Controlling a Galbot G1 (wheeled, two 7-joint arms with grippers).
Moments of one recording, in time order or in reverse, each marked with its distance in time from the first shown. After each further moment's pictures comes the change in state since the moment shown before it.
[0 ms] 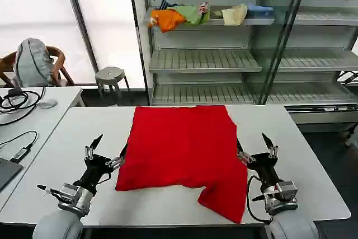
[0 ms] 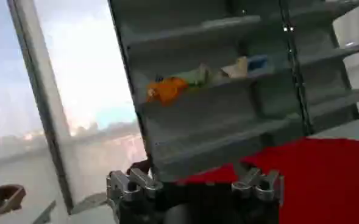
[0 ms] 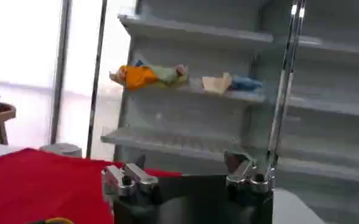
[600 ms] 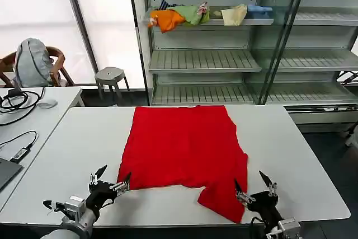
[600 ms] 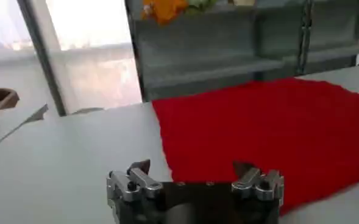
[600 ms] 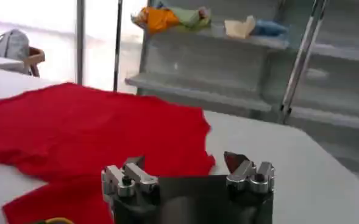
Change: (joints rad) left arm 0.125 -0.020 0.009 -0.078 -0.068 0.280 -0.066; right arm -0.231 -0.023 -0.011 0.079 -0.002 -0.056 0.019
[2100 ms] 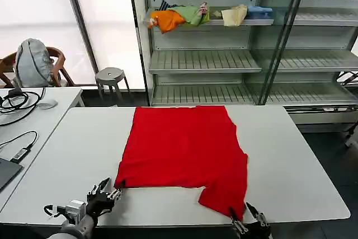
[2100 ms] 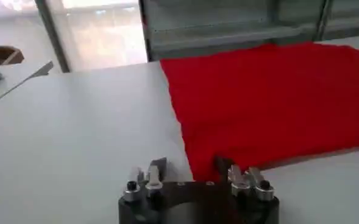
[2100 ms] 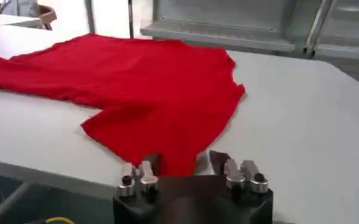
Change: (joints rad) left arm 0.007 -0.011 -0.010 0.044 -0.024 0.085 -0.007; right arm -0.088 0.018 -0.080 0.013 0.048 -0.072 0.028
